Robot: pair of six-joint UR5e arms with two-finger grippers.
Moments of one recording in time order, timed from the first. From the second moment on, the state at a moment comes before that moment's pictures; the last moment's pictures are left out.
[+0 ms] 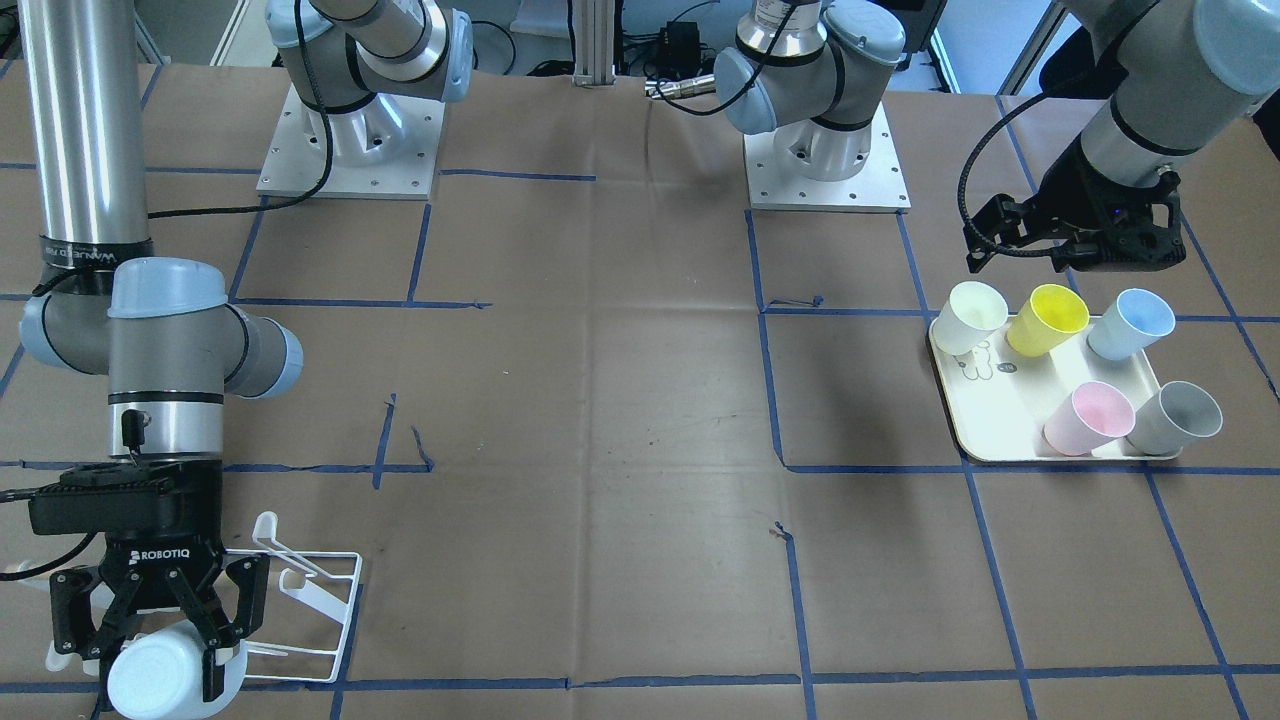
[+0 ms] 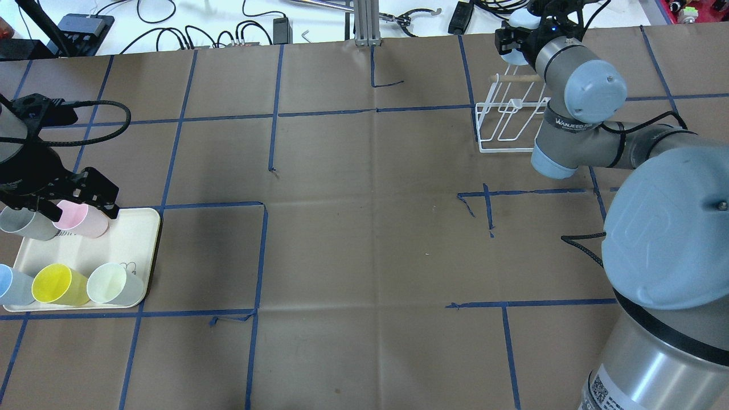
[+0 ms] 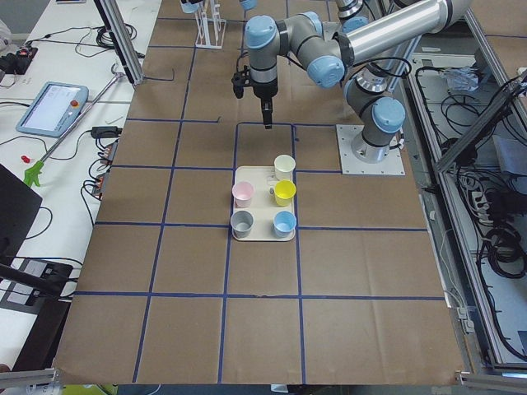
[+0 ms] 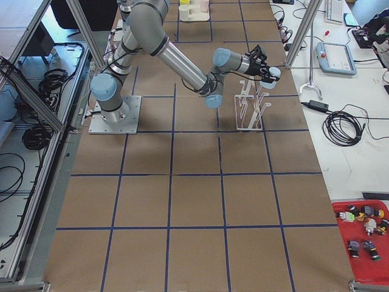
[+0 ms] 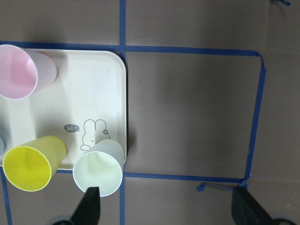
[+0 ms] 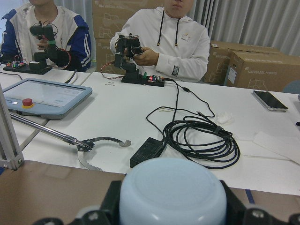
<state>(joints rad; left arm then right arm) -1.09 -1.45 -1.89 -1.47 1.63 0.46 1.43 -0.95 1.75 -3.55 -1.38 -0.16</state>
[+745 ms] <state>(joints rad) -0.98 -1.42 -2.10 -1.30 1.63 0.57 1.44 -0.96 1.78 -3.54 -1.38 -0.14</state>
